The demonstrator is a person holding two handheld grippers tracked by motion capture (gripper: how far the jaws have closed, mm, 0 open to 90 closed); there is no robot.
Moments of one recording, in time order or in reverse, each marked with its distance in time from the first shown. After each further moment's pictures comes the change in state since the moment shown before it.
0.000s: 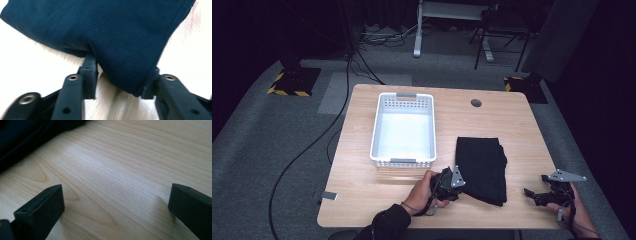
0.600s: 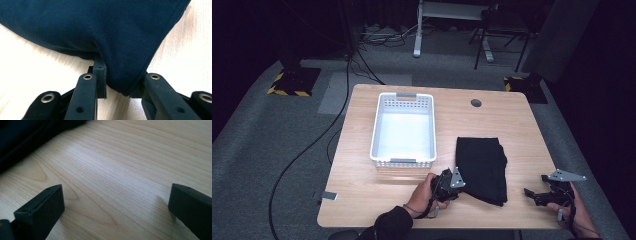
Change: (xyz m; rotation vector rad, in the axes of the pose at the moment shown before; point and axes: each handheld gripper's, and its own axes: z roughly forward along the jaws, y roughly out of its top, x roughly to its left) left arm -0.001 -0.004 0.003 -0.029 -0.039 -0.043; right arm 0.000 0.001 0.000 0.008 0.001 -0.002
